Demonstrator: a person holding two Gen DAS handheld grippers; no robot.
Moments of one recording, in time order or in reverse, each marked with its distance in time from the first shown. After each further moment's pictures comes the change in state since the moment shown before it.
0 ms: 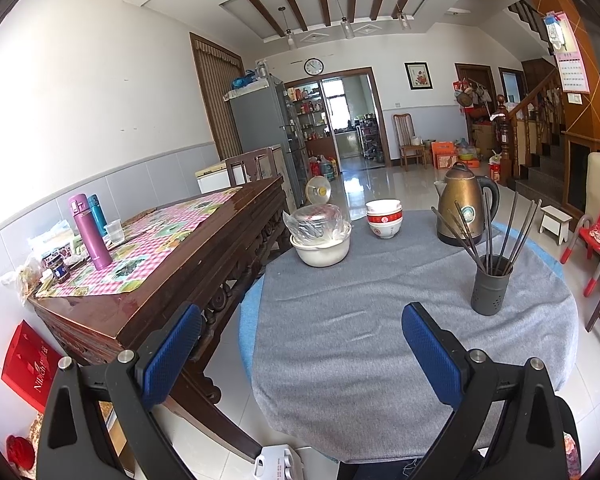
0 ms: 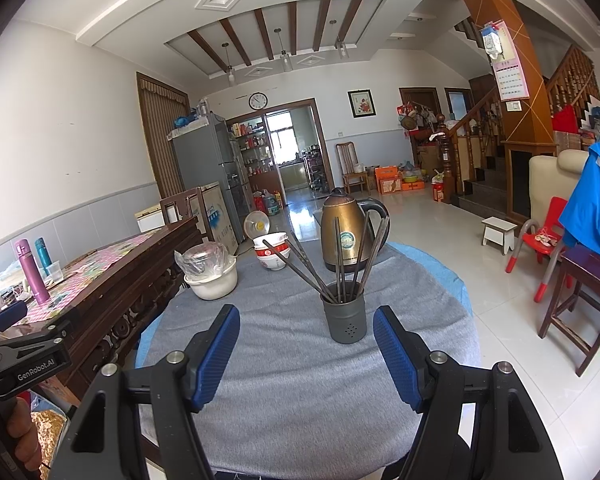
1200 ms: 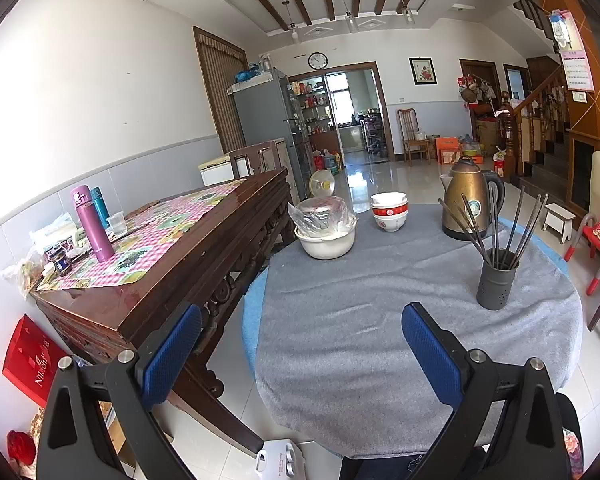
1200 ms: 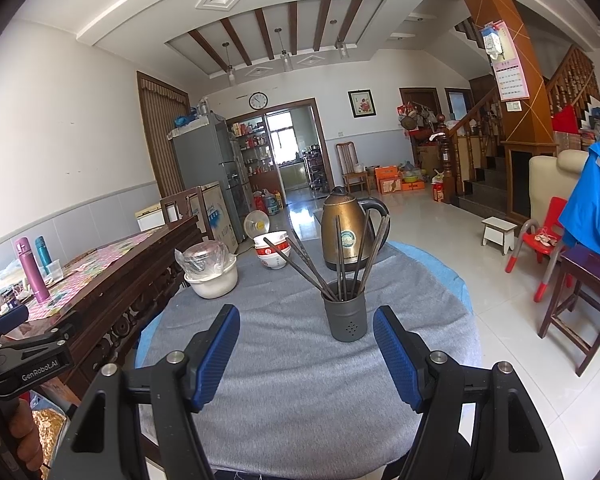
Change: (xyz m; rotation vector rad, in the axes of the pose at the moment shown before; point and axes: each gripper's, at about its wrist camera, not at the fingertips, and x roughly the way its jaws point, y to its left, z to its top) left arm 0.010 0.012 -0.007 -0.008 0.022 0.008; right arm -0.001 0.003 -0.001 -0.001 0.004 0.001
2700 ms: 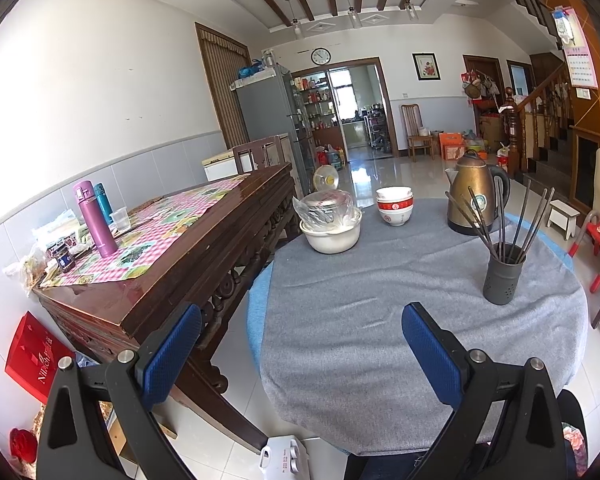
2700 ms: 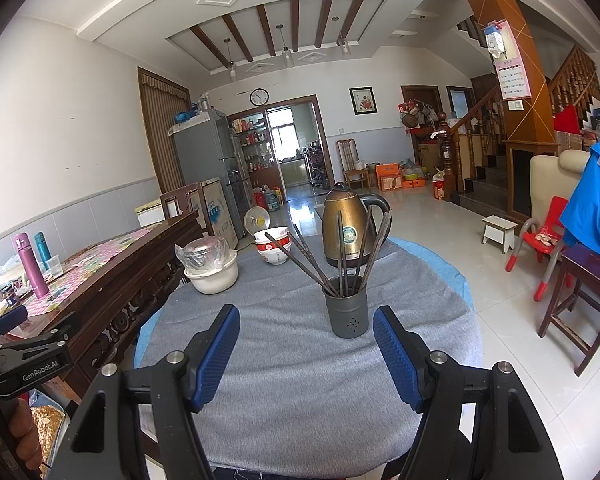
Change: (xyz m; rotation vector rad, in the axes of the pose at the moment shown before) left arm 0.006 0.002 -0.007 0.004 0.012 0.013; right arm 0.004 -0.006 -0.004 -0.002 0.007 0.000
